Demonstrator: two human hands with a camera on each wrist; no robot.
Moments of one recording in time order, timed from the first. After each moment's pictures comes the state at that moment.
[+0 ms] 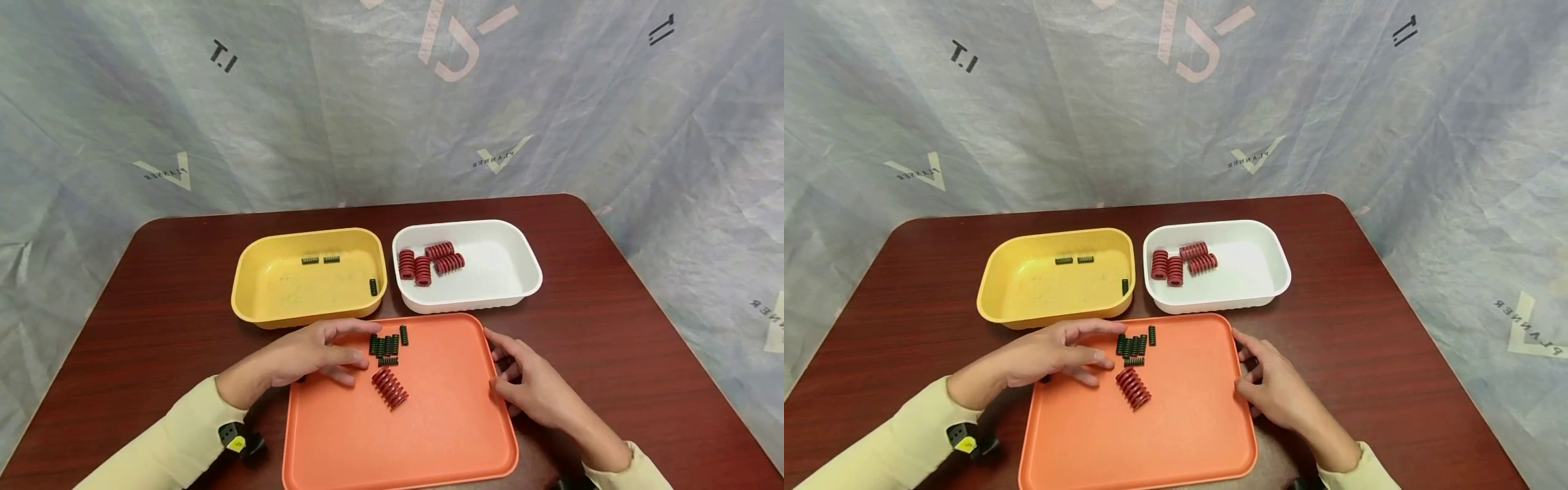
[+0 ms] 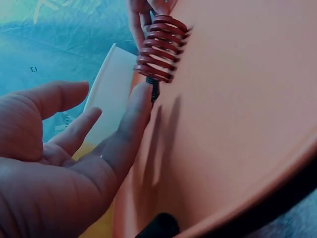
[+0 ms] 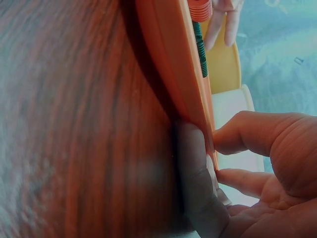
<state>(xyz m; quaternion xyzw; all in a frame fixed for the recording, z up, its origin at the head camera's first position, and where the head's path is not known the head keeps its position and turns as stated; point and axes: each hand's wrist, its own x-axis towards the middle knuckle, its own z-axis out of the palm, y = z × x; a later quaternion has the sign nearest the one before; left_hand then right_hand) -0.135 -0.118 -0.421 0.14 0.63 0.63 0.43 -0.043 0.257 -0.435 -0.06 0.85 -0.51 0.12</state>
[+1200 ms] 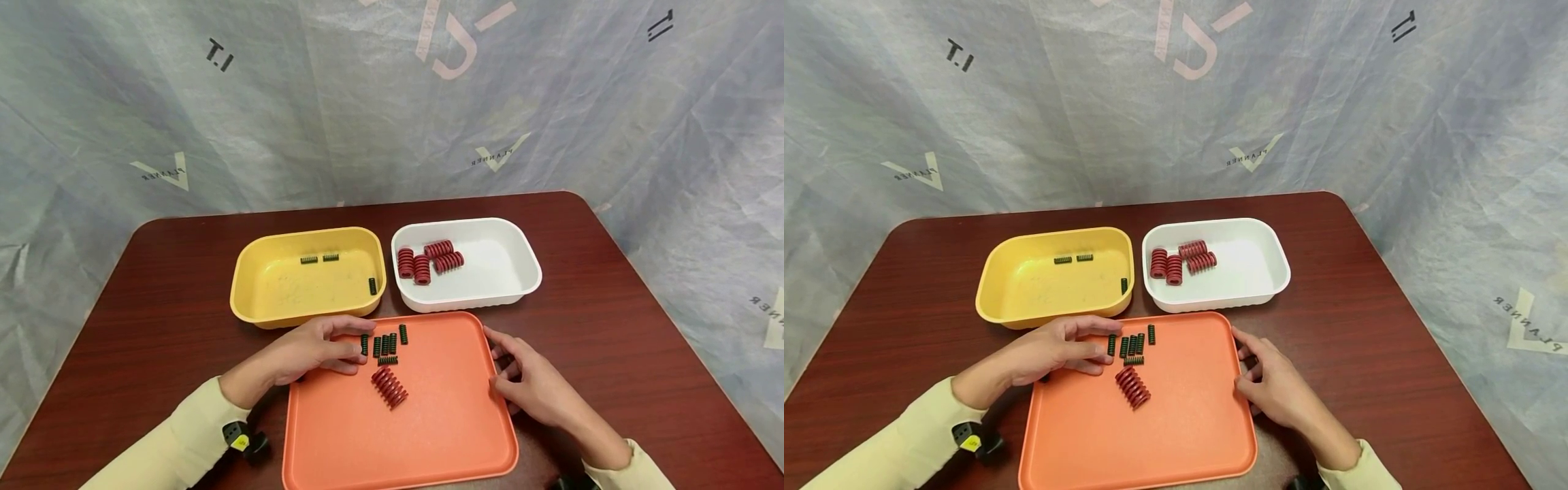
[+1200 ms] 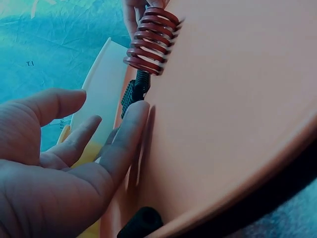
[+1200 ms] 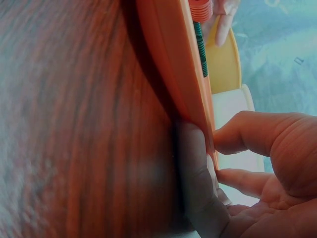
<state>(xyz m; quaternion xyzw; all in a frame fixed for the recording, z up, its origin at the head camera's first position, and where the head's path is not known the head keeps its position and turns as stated) -0.139 -0.116 -0.433 0.11 0.63 0.66 0.40 -0.043 0.258 -0.435 -0.07 0.85 -0.51 0.12</state>
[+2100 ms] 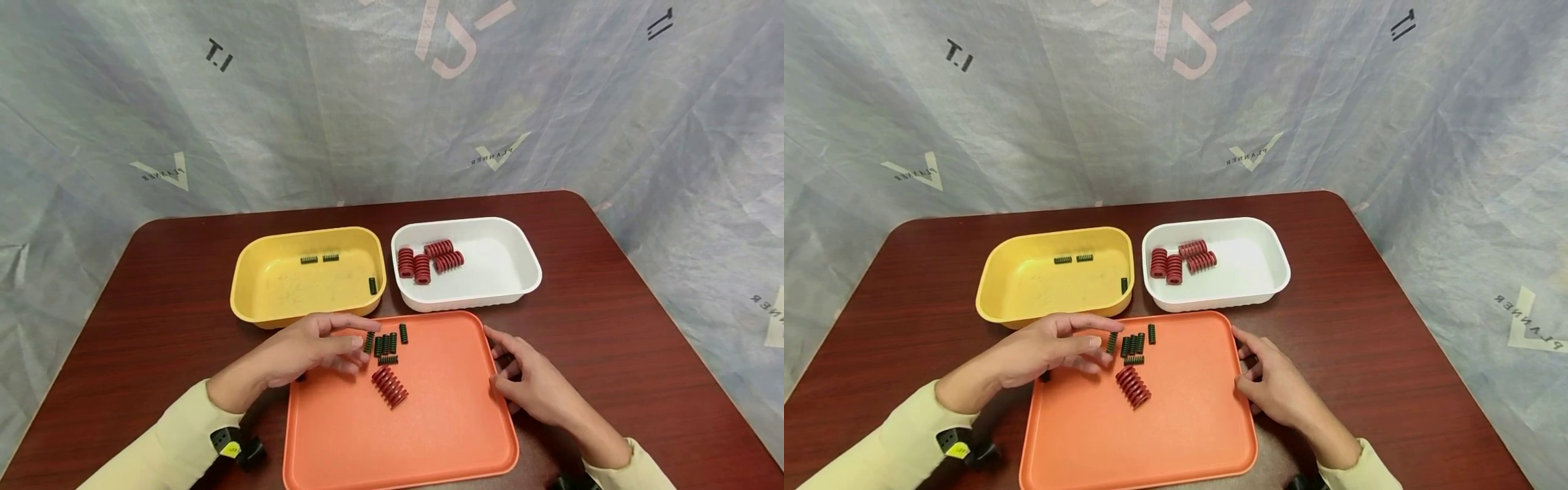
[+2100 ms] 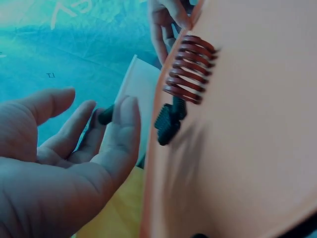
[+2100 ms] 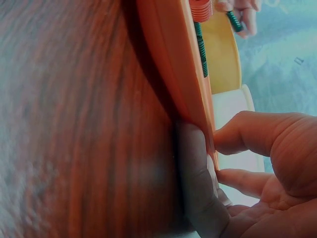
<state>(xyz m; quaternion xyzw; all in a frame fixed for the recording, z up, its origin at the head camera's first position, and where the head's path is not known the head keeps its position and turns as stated) -0.133 -0.117 -0.406 0.15 0.61 0.66 0.40 -0.043 0.258 -0.437 -0.07 0.85 -0.51 0.11</state>
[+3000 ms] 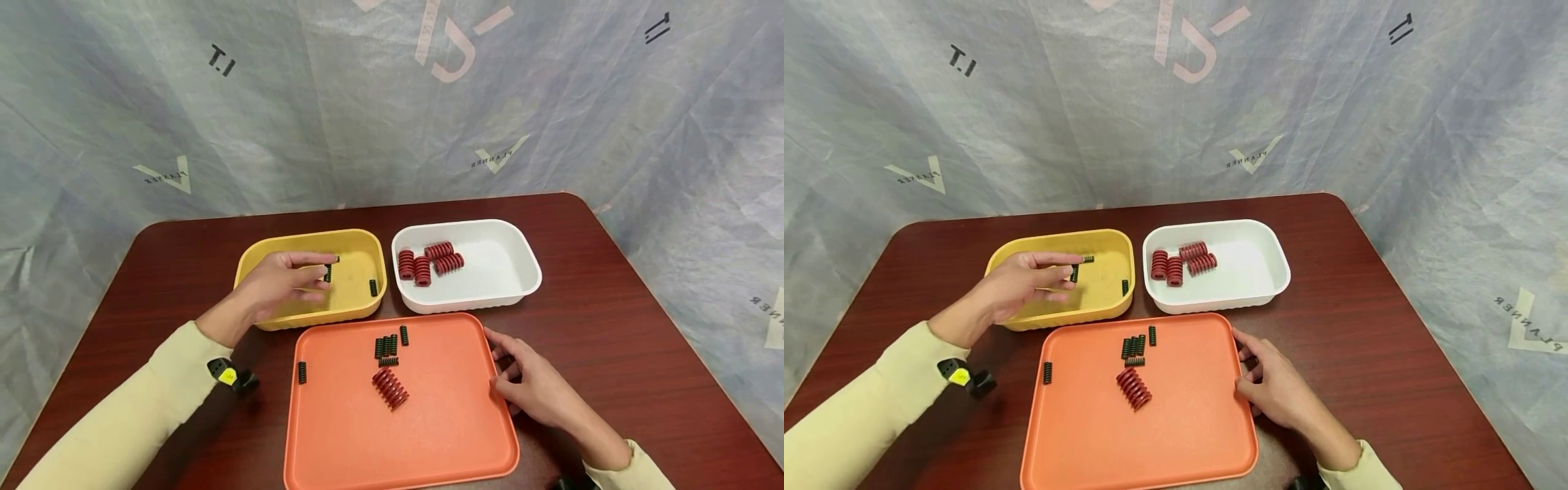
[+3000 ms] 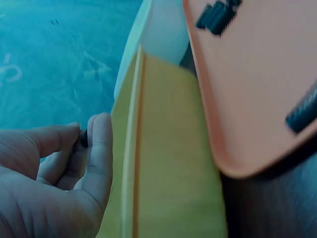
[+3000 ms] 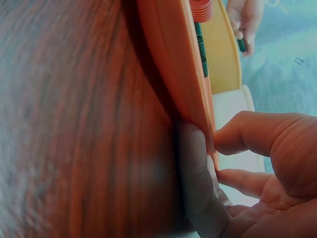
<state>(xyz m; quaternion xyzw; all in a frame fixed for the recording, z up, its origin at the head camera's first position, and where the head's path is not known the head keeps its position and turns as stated) -0.209 -0.151 -0.379 0.05 0.70 0.66 0.27 -0.042 0.258 -0.436 -0.06 0.85 -0.51 0.12</state>
